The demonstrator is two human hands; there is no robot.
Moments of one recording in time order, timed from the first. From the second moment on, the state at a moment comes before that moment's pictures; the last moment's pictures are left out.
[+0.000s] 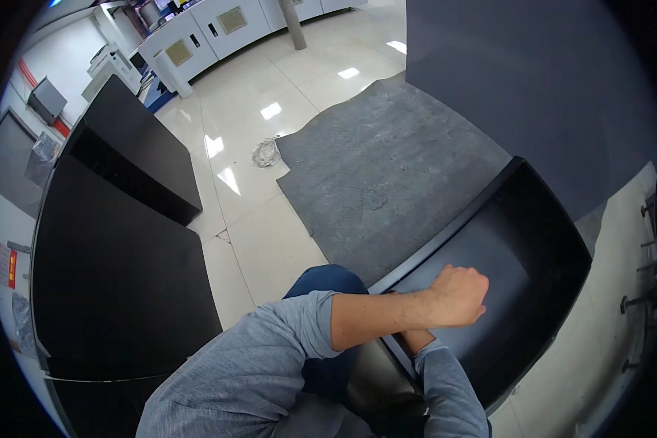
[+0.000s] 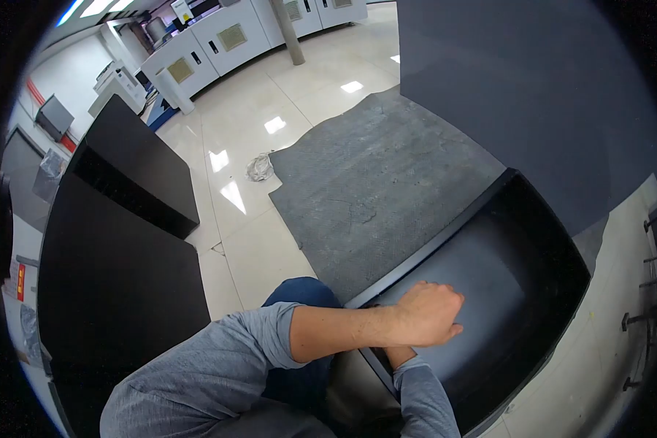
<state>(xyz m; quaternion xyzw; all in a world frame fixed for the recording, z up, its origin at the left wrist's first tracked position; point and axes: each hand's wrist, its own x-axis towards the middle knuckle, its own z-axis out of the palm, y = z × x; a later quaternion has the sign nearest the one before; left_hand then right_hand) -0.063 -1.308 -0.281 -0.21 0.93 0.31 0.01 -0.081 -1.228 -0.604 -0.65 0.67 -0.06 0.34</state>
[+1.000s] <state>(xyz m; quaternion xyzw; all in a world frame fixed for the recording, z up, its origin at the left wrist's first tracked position) -0.070 -1.374 -0.282 -0.31 0.90 0.28 -0.11 -0.098 -1.255 -0.584 -0.60 0.64 -0.17 0.44</state>
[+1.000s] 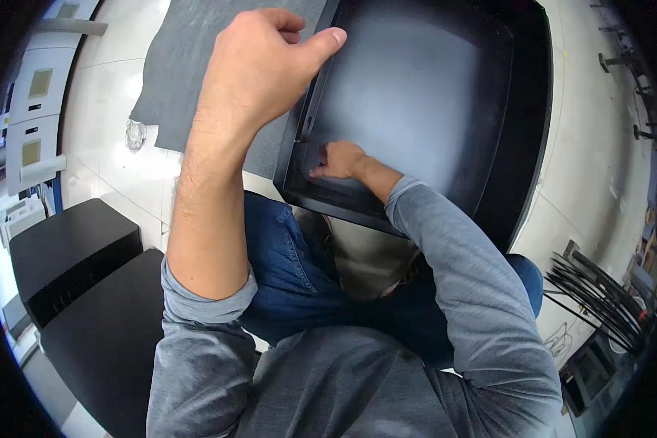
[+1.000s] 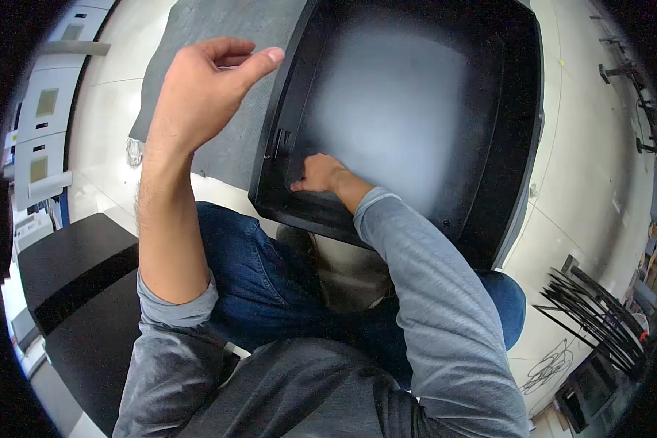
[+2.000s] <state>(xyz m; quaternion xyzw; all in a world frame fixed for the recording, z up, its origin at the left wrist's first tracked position) -0.067 -1.362 -0.276 -0.30 0.91 0.28 -0.10 -0.072 -1.267 -0.575 -0.64 0.65 -0.17 0.38</state>
